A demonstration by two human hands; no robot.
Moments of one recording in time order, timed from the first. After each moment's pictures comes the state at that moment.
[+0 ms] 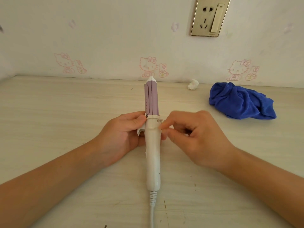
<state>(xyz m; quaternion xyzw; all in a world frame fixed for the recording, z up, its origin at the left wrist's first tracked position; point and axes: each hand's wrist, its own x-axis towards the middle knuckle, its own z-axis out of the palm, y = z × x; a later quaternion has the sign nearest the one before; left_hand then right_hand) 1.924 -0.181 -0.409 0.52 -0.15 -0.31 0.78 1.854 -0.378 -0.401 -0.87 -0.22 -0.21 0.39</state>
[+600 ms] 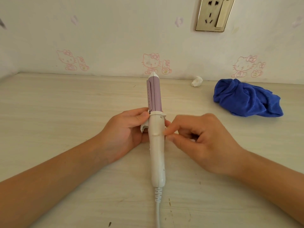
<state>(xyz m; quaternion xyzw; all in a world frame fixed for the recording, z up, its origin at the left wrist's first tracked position) 1.925 -0.181 -0.408 0.51 -0.16 -0.32 0.78 1.842 -0.376 -0.401 -0.87 -0.24 -0.17 0.39</state>
